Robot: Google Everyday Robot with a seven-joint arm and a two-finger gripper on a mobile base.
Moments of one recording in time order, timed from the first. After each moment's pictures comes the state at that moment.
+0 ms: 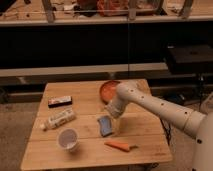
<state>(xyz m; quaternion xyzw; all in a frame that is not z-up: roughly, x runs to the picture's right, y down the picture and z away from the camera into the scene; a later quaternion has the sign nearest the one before) 0.021 0.177 0.828 -0.34 -0.25 -0.12 0.90</state>
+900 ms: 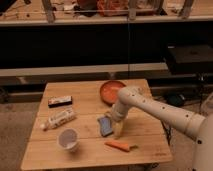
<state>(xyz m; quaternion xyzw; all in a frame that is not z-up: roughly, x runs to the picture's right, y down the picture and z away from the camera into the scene) 0.035 0.203 0.842 -0.36 -0.25 -0.11 0.89</state>
